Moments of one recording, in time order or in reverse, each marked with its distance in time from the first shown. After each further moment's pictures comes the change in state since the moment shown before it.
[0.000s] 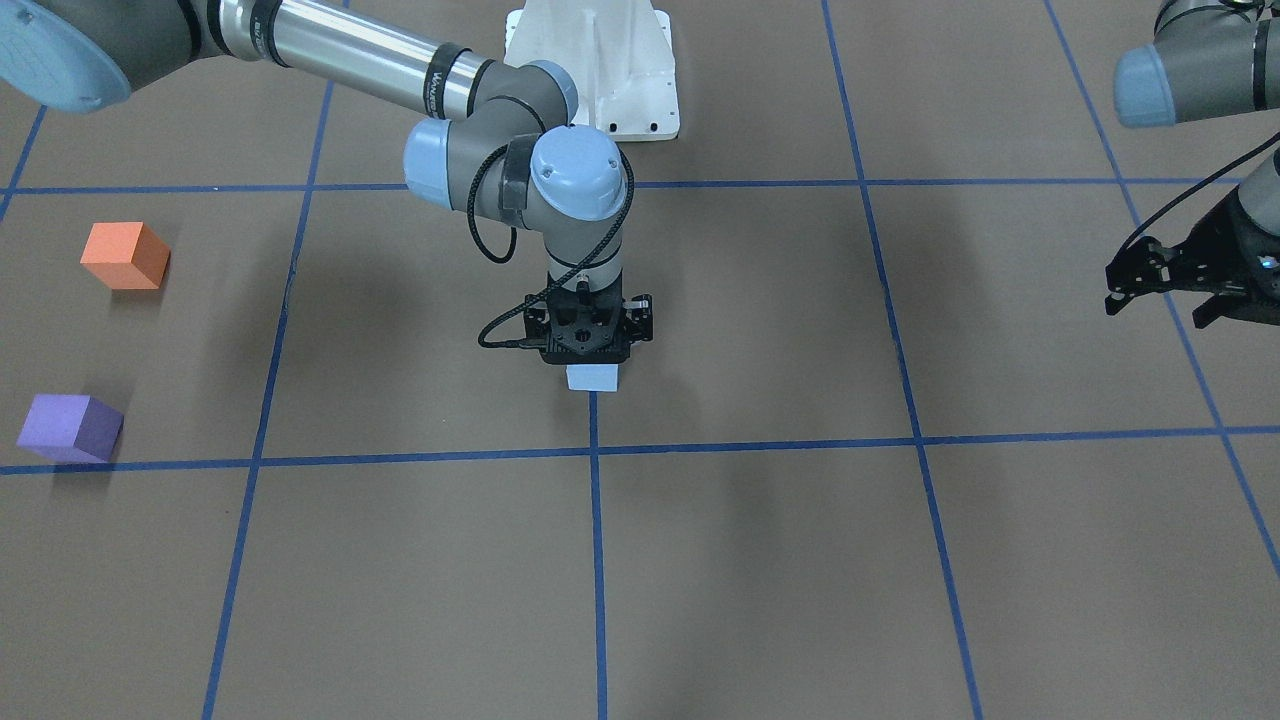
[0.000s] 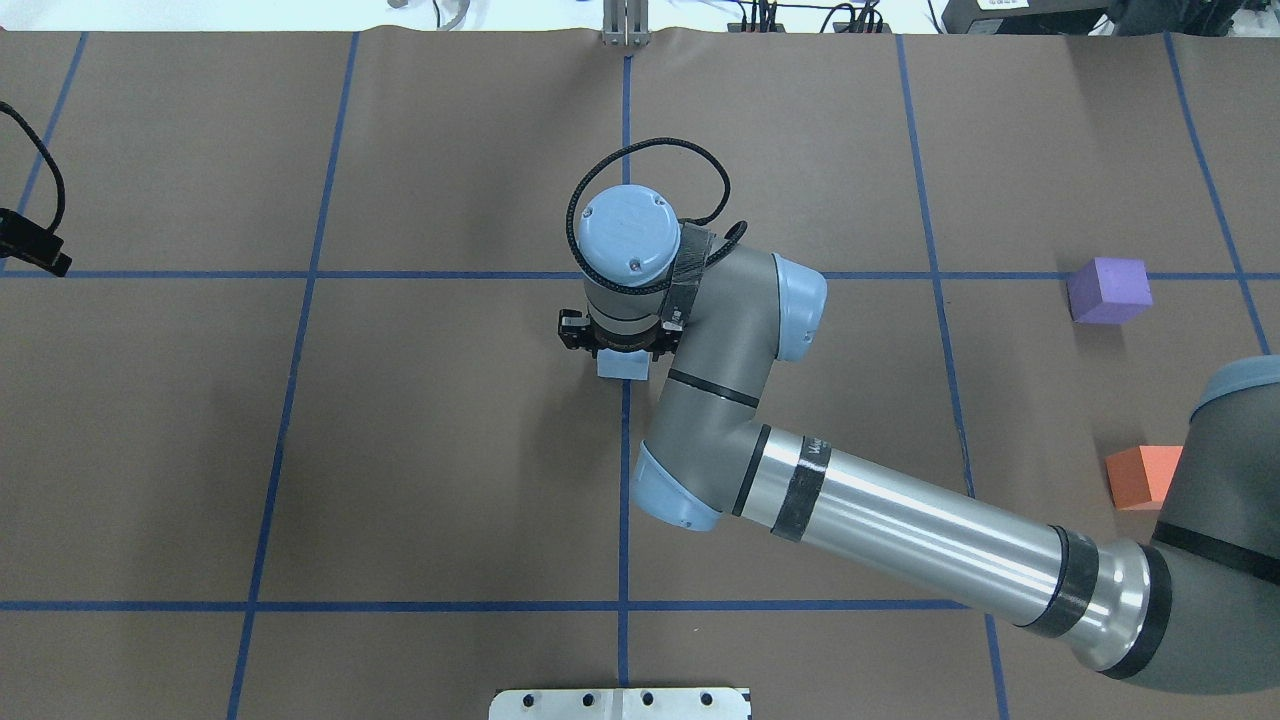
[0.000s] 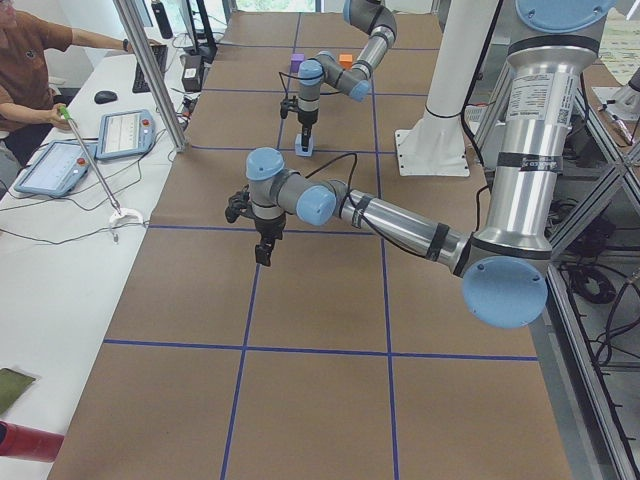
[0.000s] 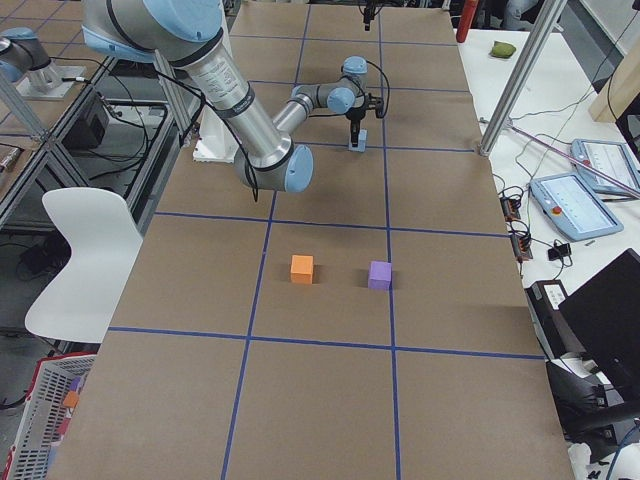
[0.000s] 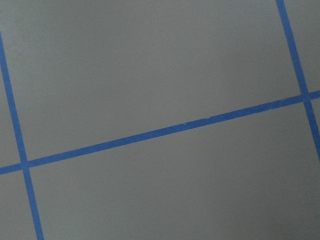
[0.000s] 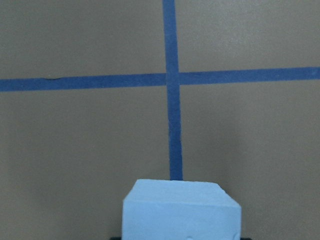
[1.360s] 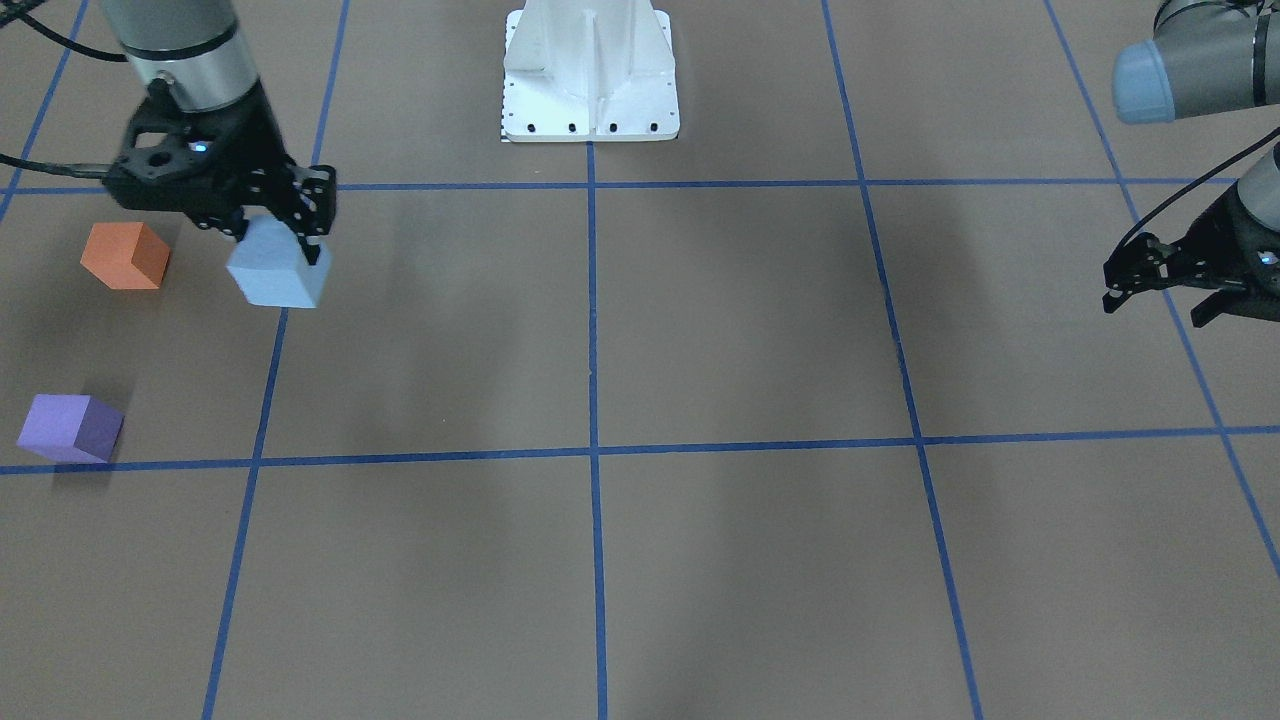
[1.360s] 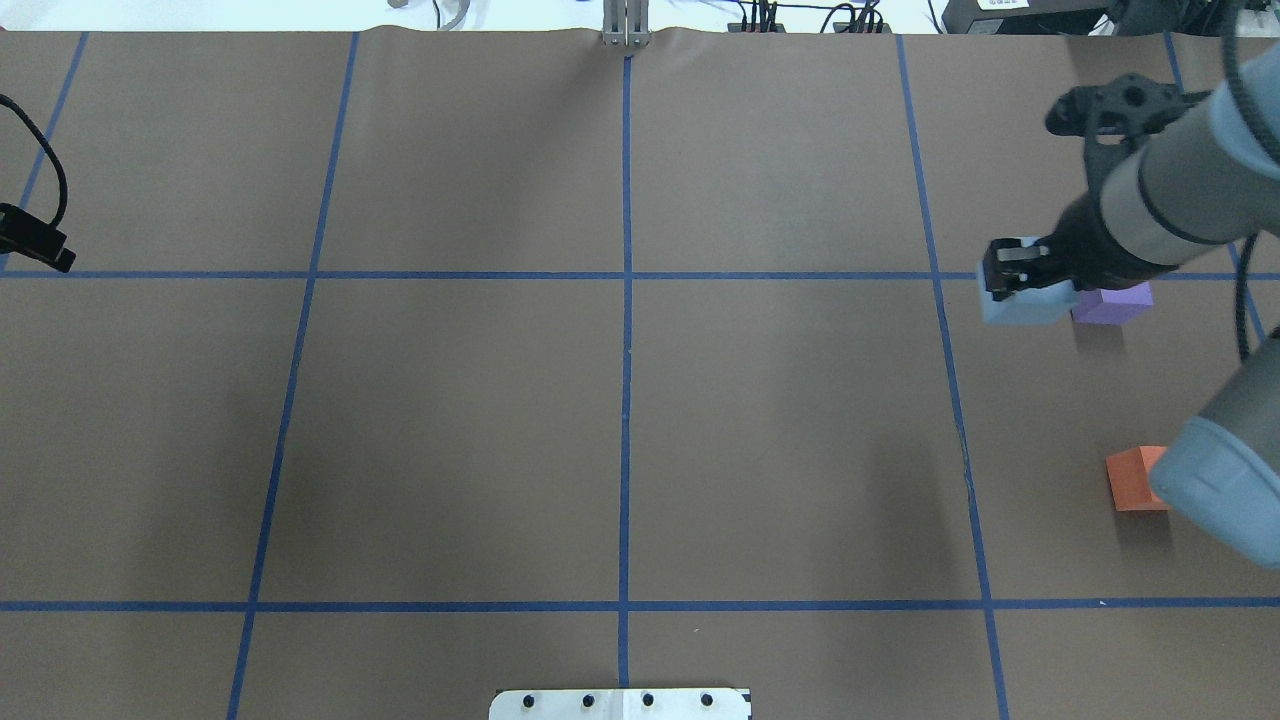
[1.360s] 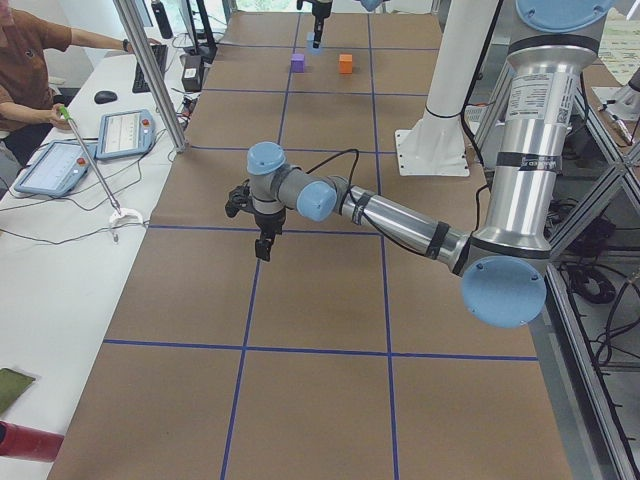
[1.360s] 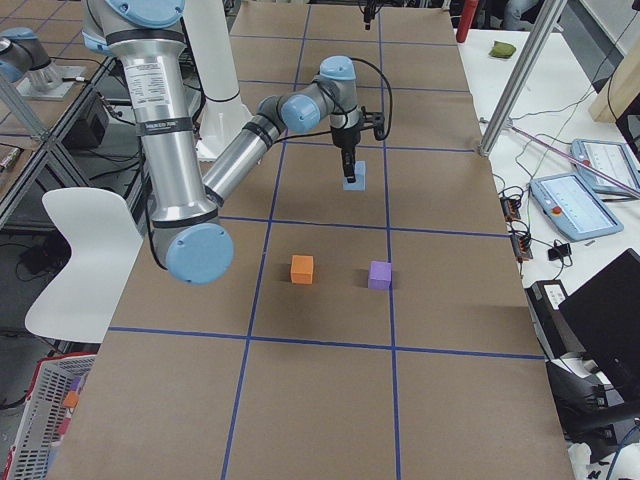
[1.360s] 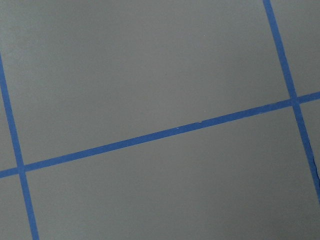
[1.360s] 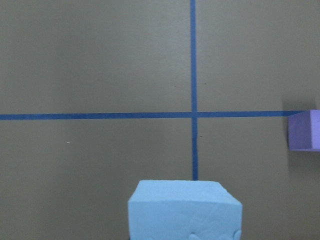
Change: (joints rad) left arm 0.000 -0.003 -0.024 0.003 -0.005 -0.015; right arm 0.403 -0.813 0.902 -0.246 0.130 -0.435
